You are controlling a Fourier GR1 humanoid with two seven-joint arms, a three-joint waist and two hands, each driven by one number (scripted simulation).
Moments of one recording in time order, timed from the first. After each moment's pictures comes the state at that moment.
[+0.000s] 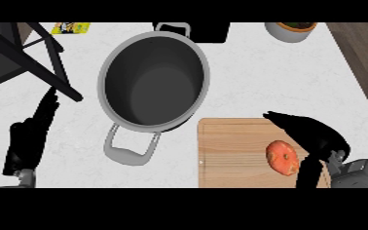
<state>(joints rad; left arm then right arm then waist) 0.03 0.37 0.01 -1.53 -0.02 0.14 0.12 -0.19 -0.62 0.41 -1.66 0.42 0.59 0.48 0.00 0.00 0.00</state>
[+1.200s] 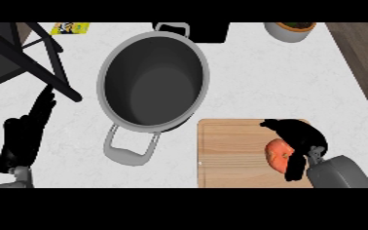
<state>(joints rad) 0.01 0.30 0.12 -1.54 -0.09 0.04 0.15 -0.18 -0.43 0.32 -1.41 0.76 0.63 0.30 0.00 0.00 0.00</state>
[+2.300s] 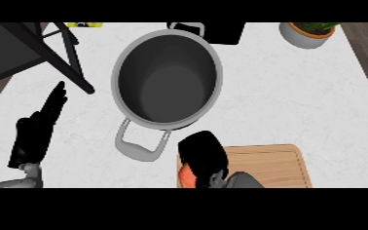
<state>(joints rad) -0.02 0.26 0.11 -1.55 -0.13 -0.01 0.14 -0.30 -0.04 0.74 -1.49 0.89 0.43 0.57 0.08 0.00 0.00</state>
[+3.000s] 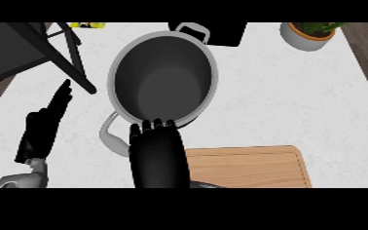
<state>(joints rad) -0.05 0.25 0.09 -1.51 -0.15 -0.01 0.15 -0.71 -0.01 1.01 -1.60 1.04 0.10 1.06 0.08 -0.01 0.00</state>
